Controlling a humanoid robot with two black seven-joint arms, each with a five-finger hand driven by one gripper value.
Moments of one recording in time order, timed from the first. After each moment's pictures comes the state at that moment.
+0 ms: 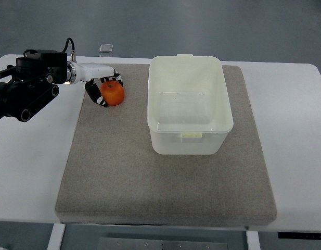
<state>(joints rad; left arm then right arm) -1.08 0.36 -0.43 -0.66 1.77 -0.34 -0.23 0.01 0.00 -0.05 0.20 0.03 -0.18 0.18</state>
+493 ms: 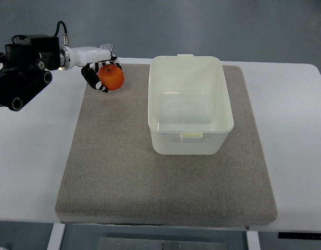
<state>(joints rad) -1.13 0.41 -0.50 -0.70 1.74 -0.34 -0.23 0.01 0.00 -0.05 0.20 0.03 -0.18 0.18</state>
